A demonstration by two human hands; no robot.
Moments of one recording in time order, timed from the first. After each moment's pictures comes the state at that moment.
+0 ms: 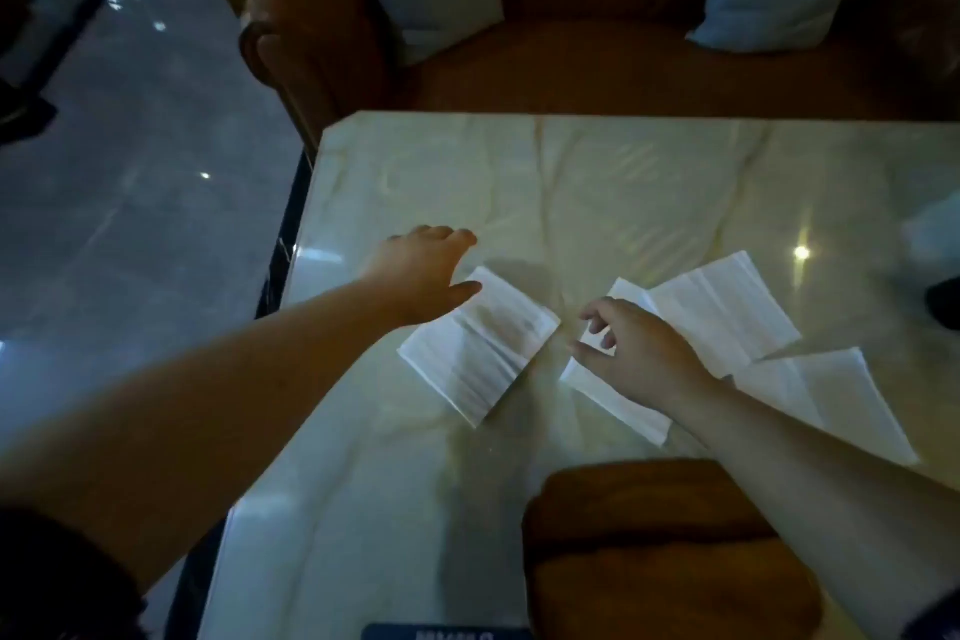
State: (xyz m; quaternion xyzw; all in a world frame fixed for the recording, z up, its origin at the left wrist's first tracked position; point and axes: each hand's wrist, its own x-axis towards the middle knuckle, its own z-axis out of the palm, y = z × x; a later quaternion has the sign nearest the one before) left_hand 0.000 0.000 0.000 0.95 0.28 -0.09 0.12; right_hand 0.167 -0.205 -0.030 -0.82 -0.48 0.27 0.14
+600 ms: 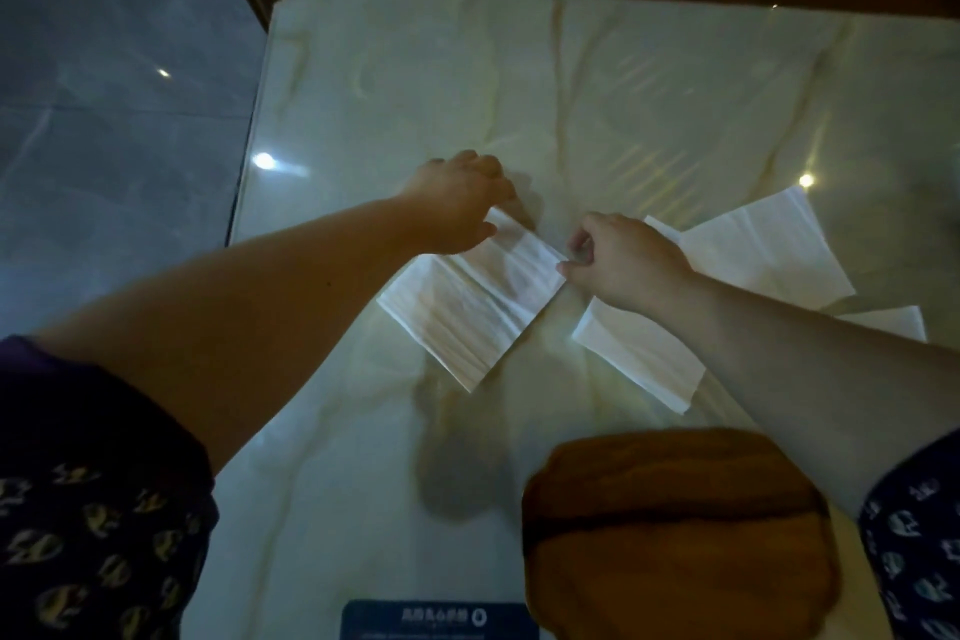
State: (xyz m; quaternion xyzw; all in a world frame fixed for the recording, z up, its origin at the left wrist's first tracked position) left_hand 0.052 0.029 -0.079 0.97 0.19 -0.13 0.11; right_hand 0.189 -0.136 -0.078 -0.84 -0.47 0.28 0.04
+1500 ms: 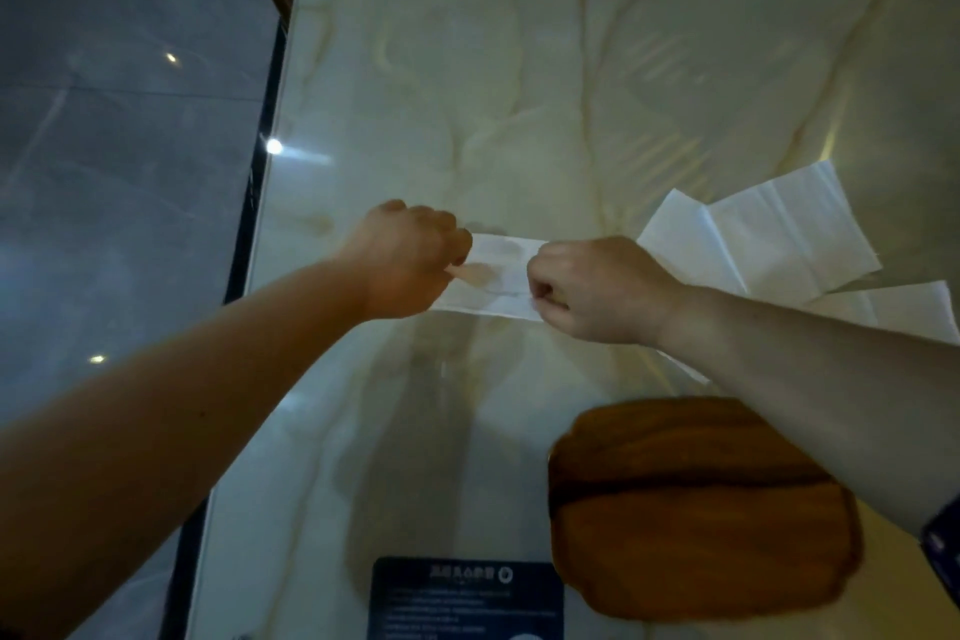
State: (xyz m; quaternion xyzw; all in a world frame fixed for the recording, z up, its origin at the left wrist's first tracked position) left_hand -0.048 -0.008 -0.051 0.97 0.17 -0.14 0.09; right_hand 0.127 -0.150 -0.058 -0.65 -0.72 0.22 0.01
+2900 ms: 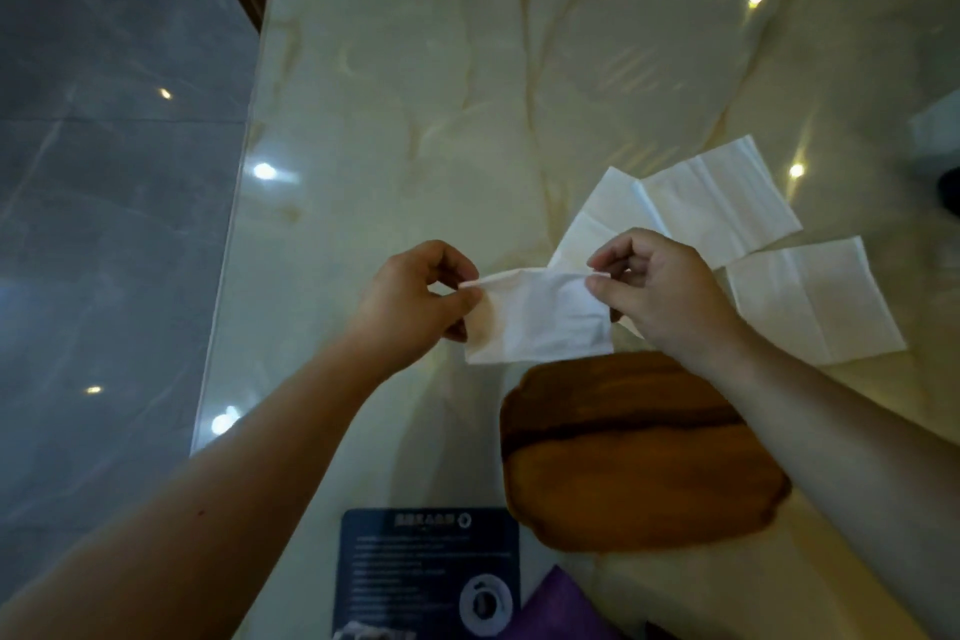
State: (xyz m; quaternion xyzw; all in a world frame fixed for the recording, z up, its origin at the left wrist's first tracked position) left_hand -0.049 -0.125 -0.025 0.67 0.47 0.06 0.57; right_hand 0.146 -0.260 -0.028 -0.78 -0.33 0.37 0.40
